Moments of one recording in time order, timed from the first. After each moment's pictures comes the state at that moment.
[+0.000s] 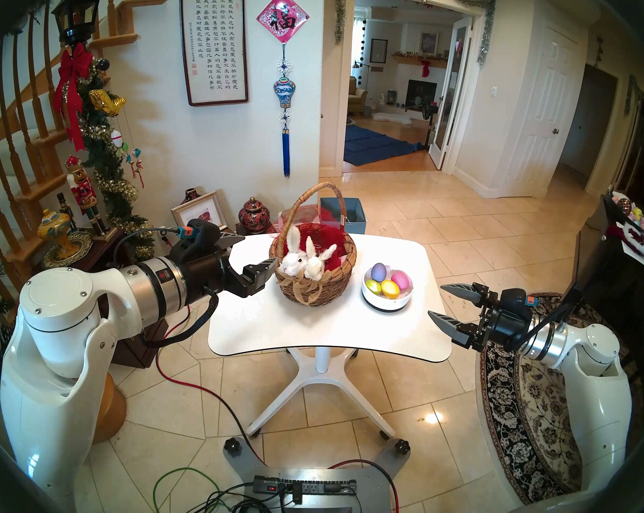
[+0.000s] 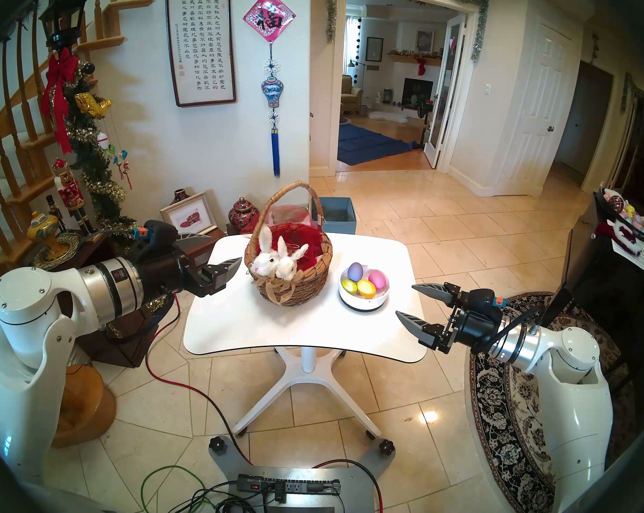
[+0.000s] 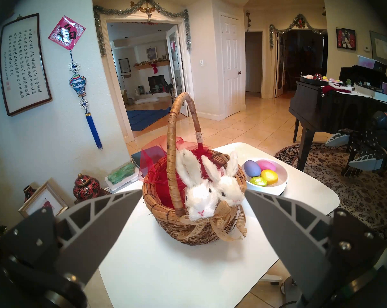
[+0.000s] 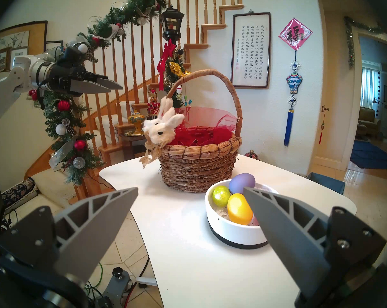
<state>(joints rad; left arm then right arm) 1.90 -1.06 -1.84 -2.43 -0.39 0.74 -0.50 -1.90 -1.04 1.99 -1.73 0.52 0.07 1.21</state>
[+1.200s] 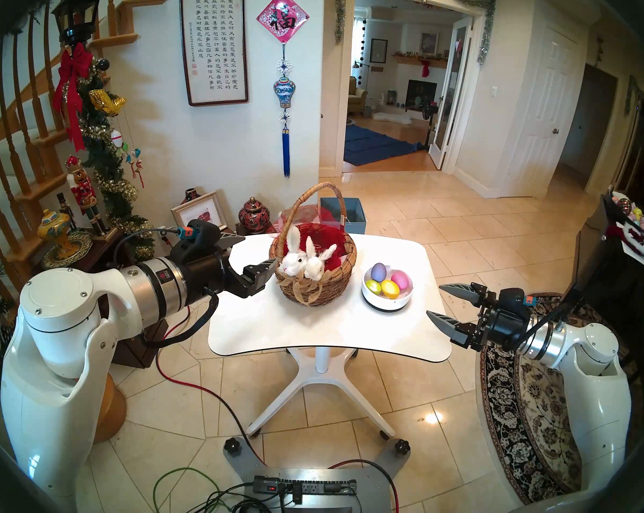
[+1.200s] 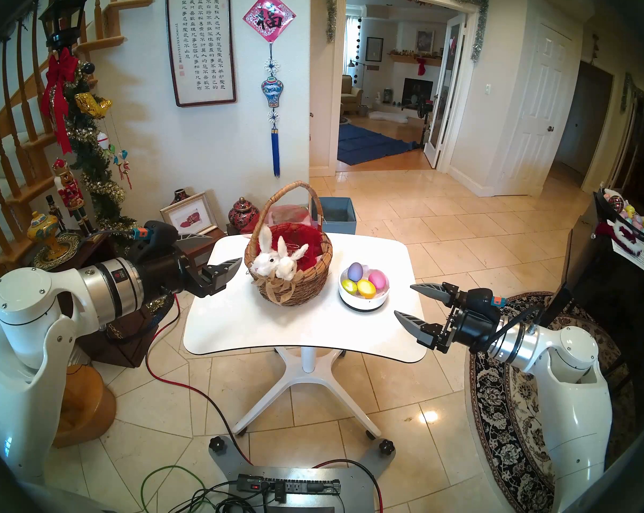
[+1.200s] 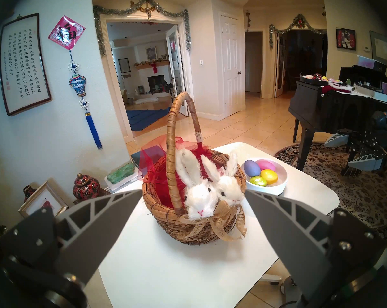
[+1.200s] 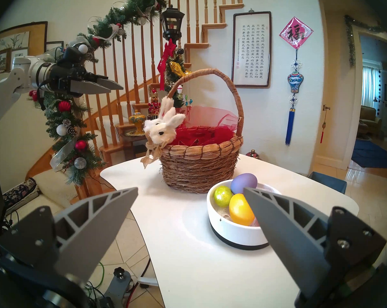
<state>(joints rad) 1.90 -1.07 -1.84 -2.43 -0.38 0.74 -0.51 -1.89 -1.03 1.97 -1.73 0.52 0.10 1.21</state>
